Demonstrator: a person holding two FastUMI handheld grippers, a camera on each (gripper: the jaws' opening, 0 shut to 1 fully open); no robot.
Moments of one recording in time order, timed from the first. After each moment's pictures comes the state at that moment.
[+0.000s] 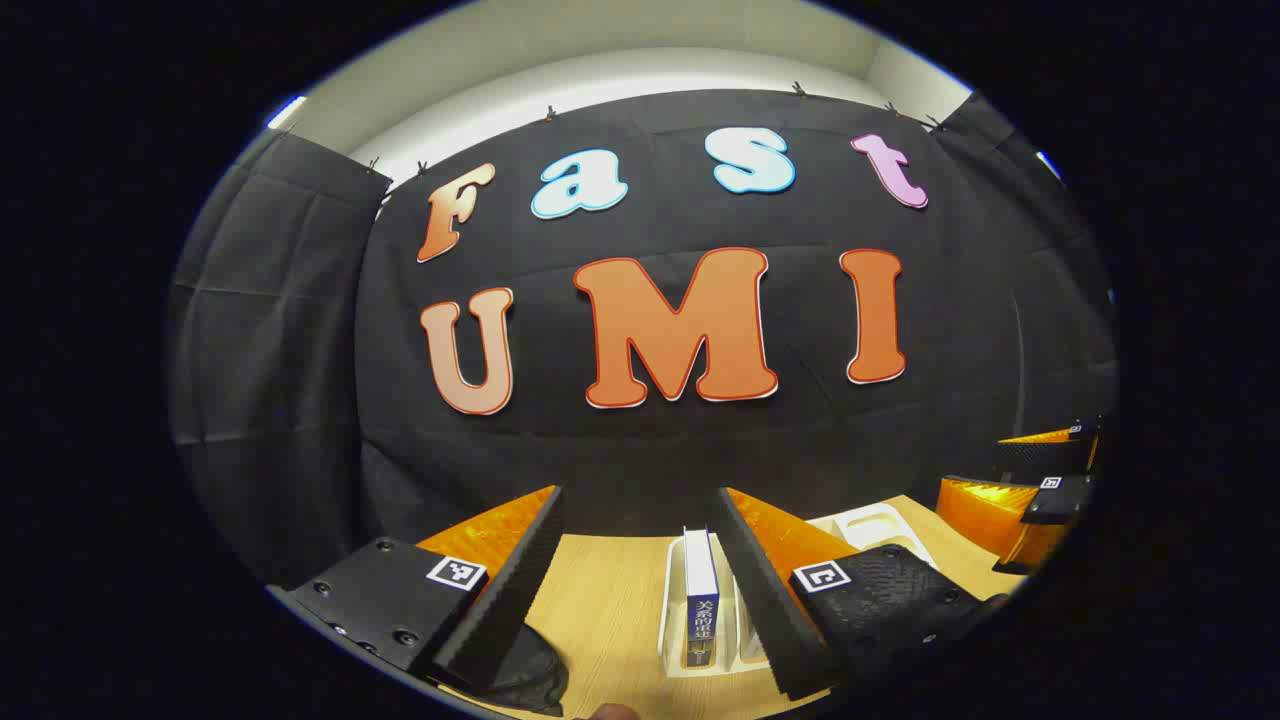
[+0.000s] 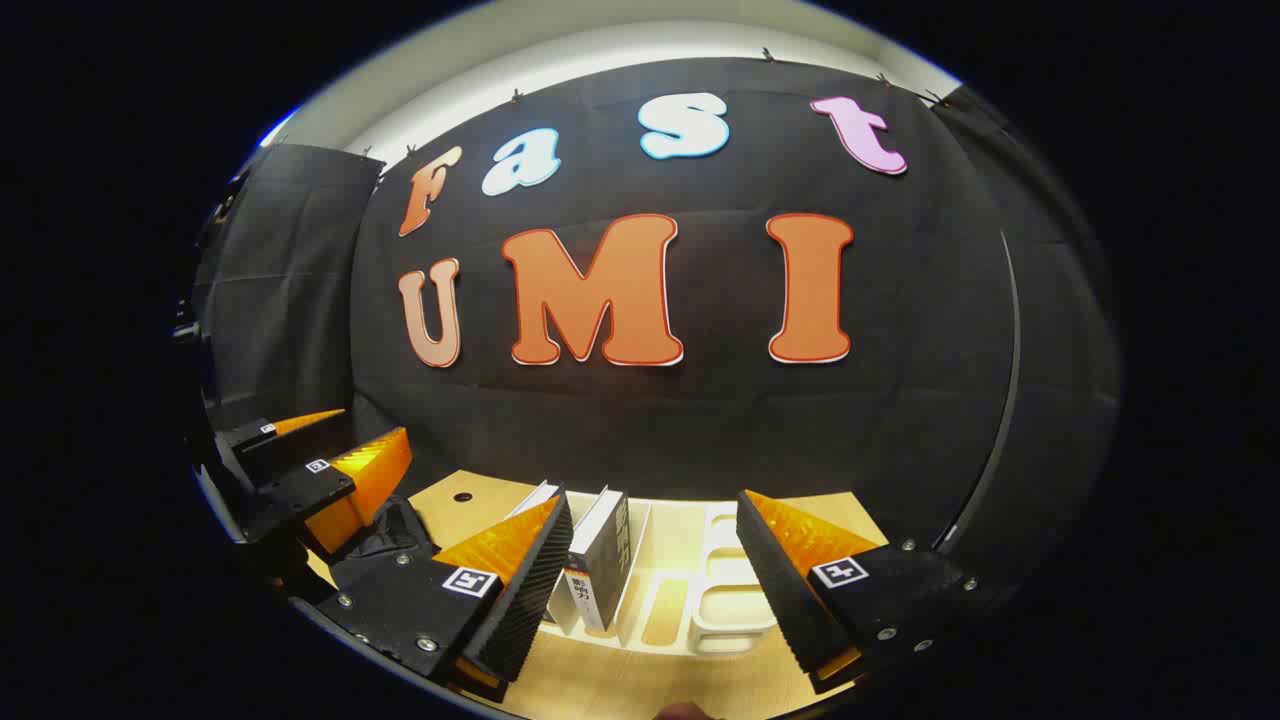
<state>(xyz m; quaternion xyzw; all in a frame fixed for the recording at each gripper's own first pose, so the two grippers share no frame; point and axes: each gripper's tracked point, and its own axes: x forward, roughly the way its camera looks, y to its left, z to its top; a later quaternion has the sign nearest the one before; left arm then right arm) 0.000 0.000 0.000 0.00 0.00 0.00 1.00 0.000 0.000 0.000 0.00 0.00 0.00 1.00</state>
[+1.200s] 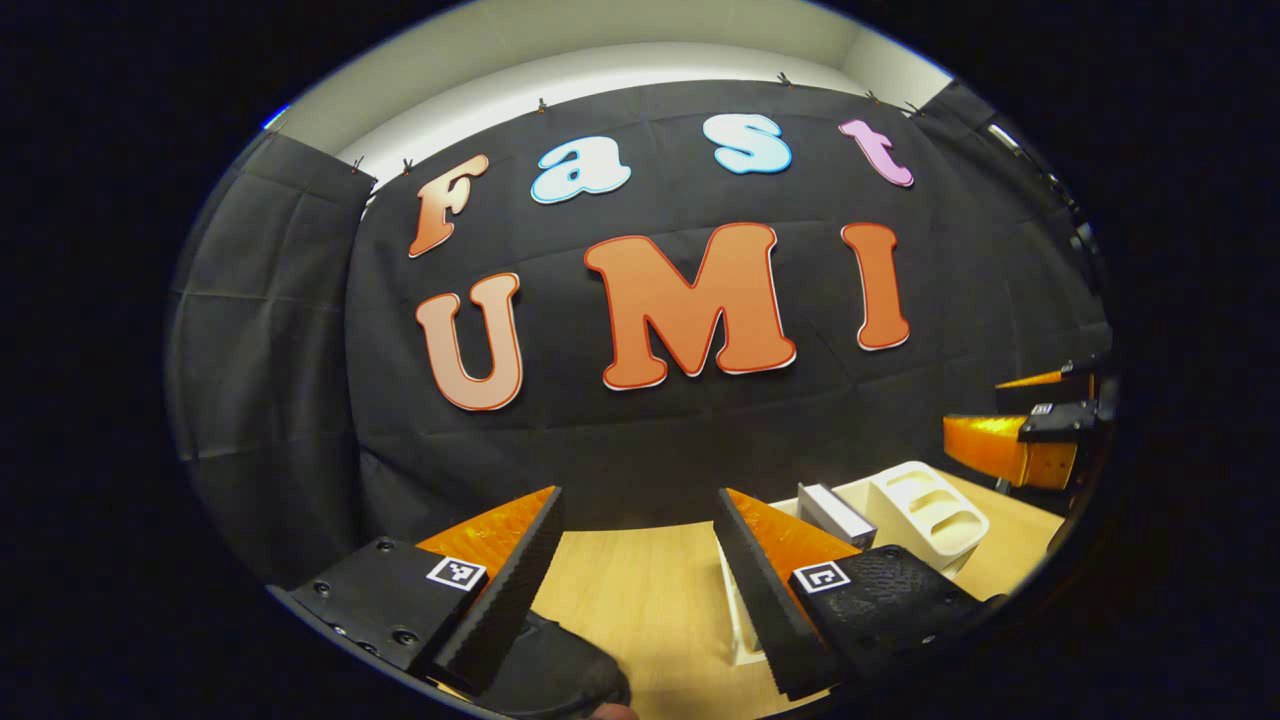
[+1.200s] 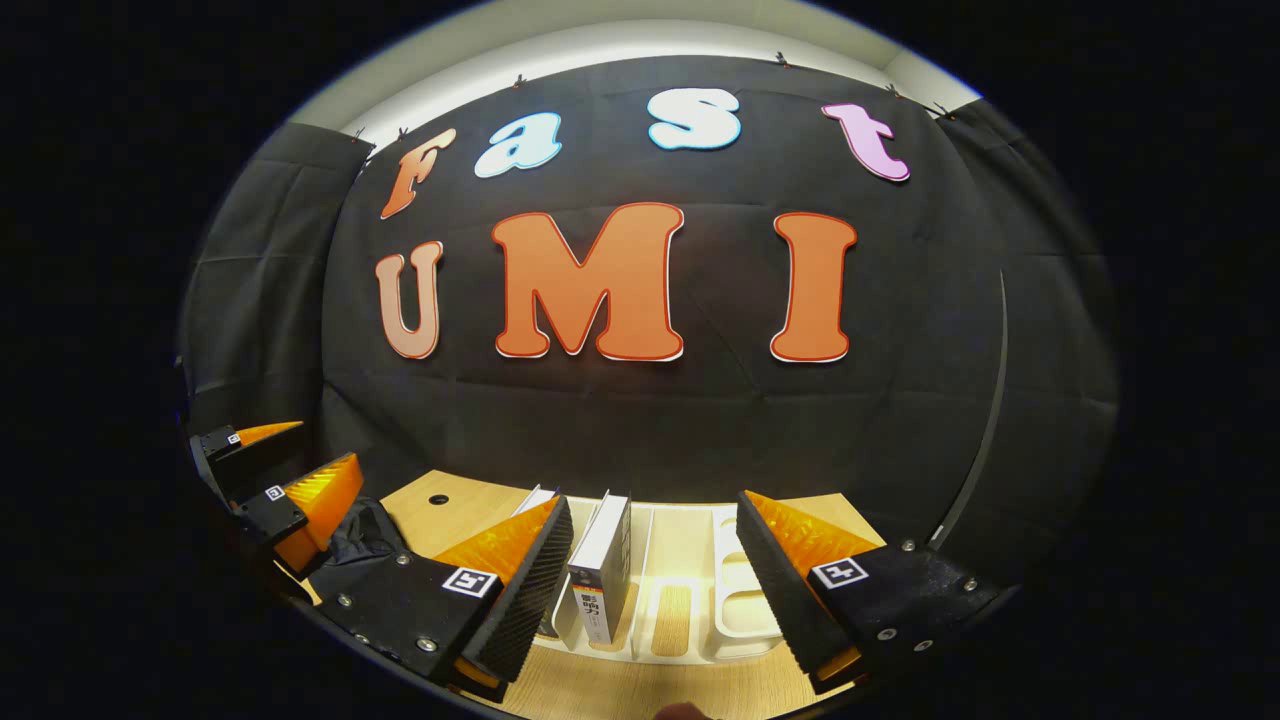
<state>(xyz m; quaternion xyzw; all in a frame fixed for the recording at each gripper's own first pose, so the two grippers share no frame) 0.021 0.076 -0.059 0.05 0.01 -0.02 1.00 0.036 0.037 -0.017 0.00 0.02 -0.05 1.00</state>
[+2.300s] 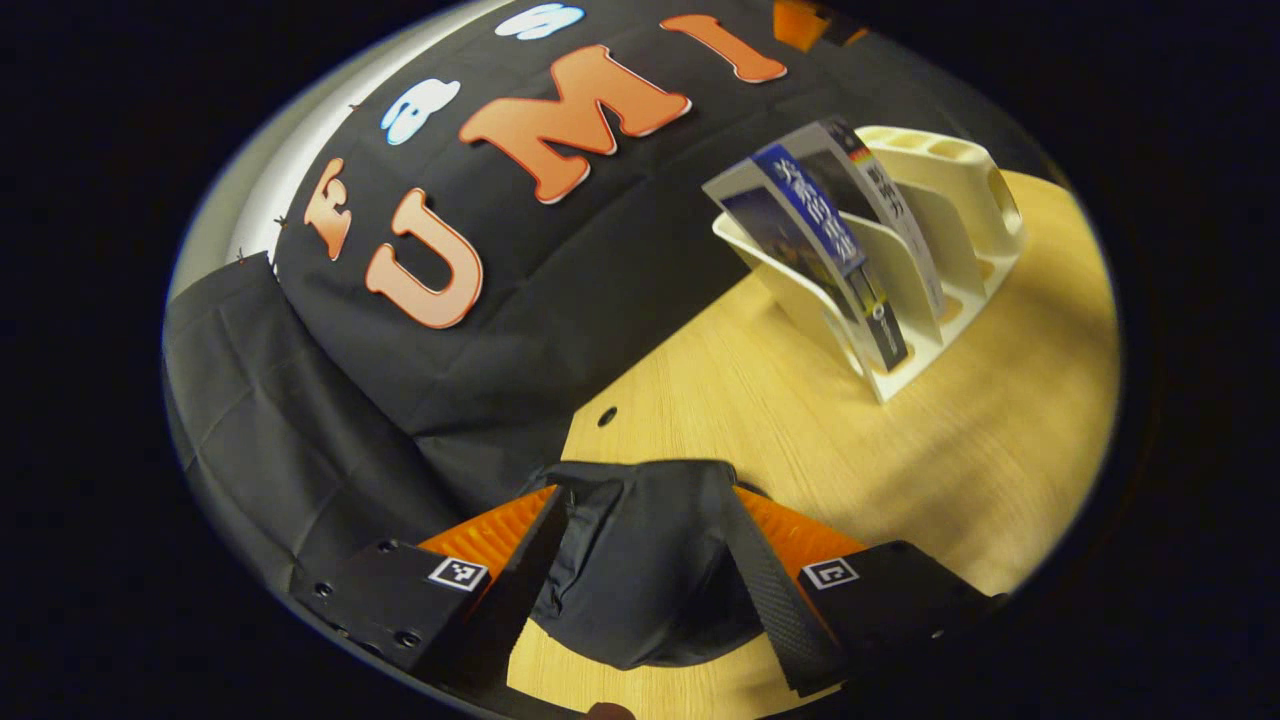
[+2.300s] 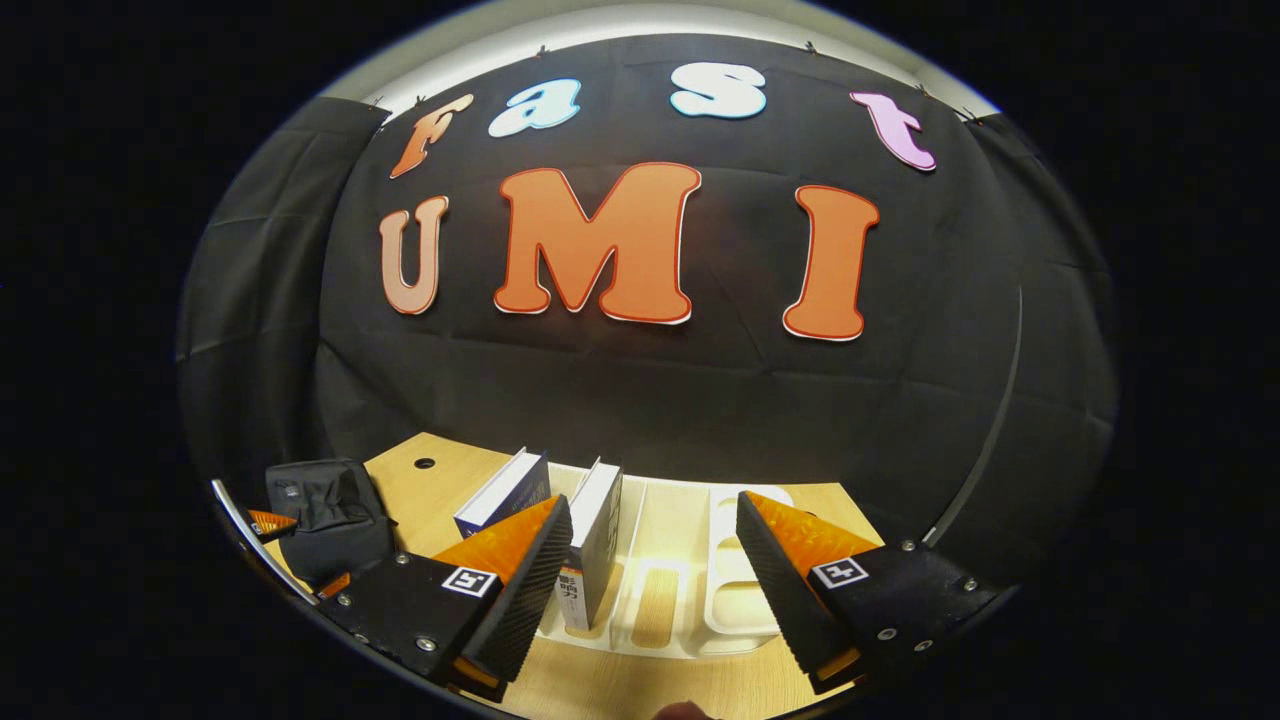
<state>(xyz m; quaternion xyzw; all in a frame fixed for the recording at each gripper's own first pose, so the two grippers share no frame) -0.027 0.151 -0.305 0.33 0.22 0.00 0.92 0.052 0.024 -0.051 -0.03 0.06 -0.04 1.00</state>
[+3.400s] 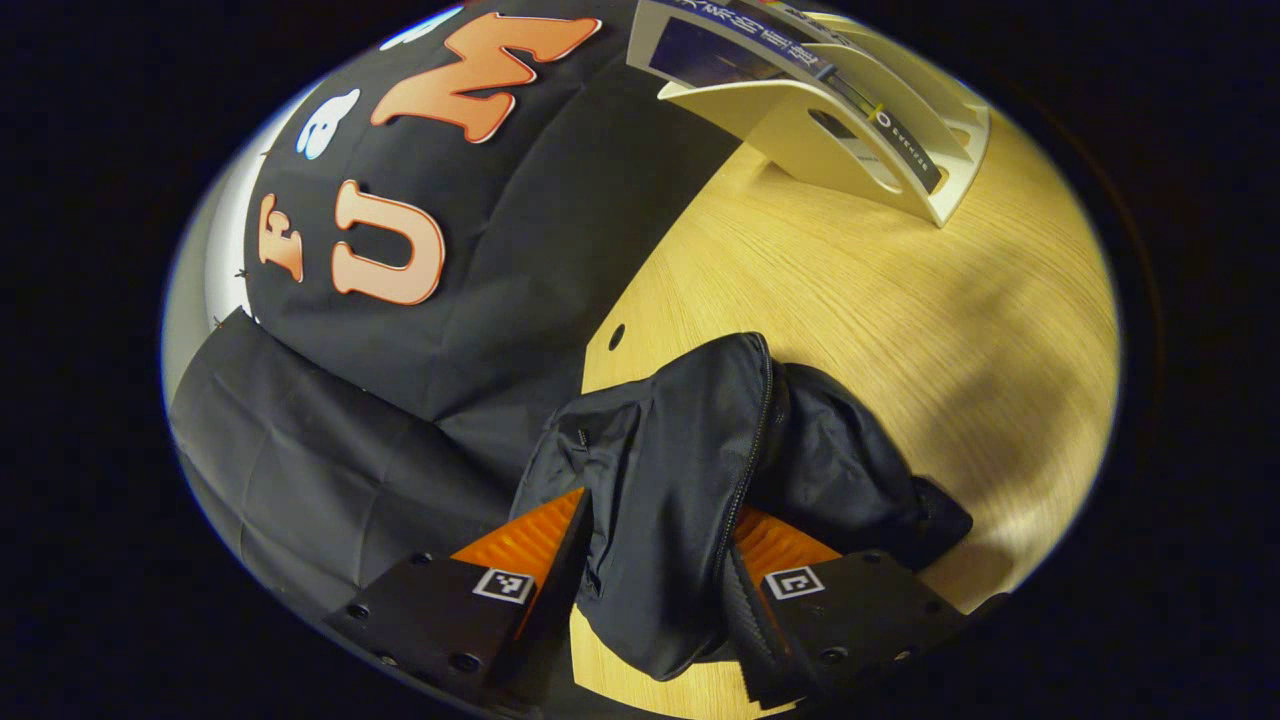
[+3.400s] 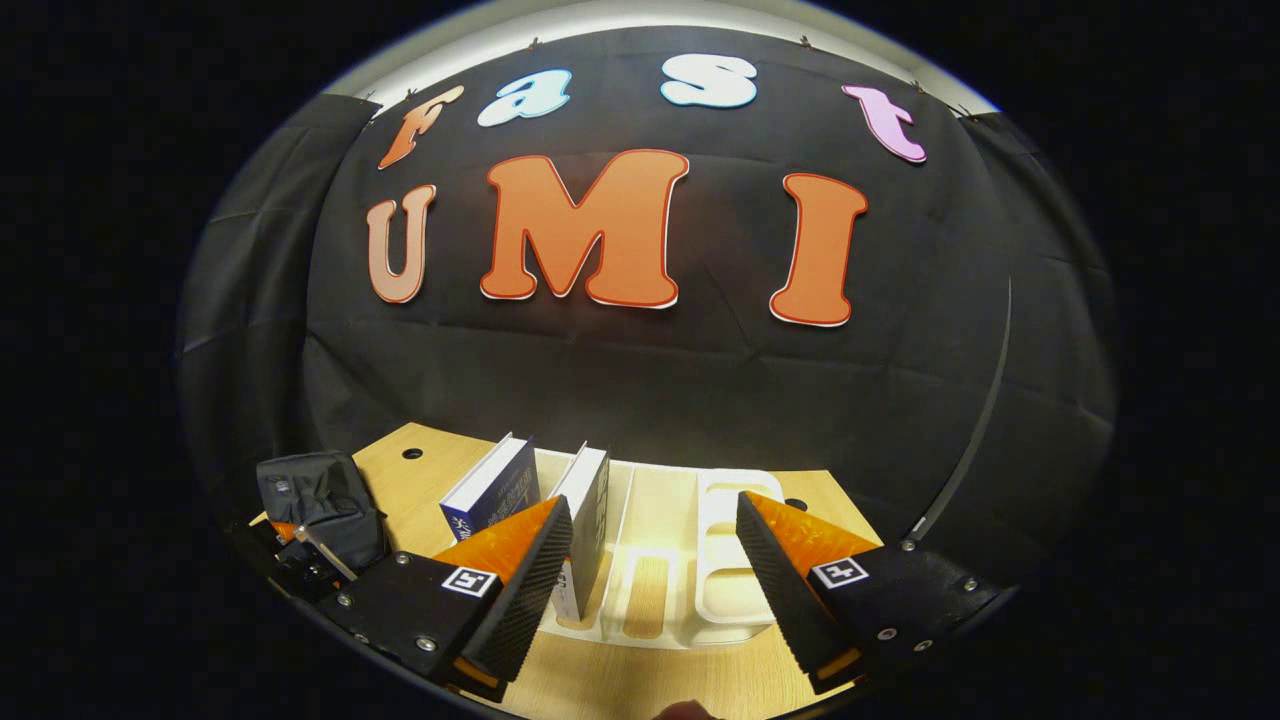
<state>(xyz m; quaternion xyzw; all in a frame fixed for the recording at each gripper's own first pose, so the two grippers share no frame) 0.005 0.203 -0.375 0.44 0.31 0.05 0.84 0.048 0.021 -0.060 -0.03 0.08 -0.06 0.99</state>
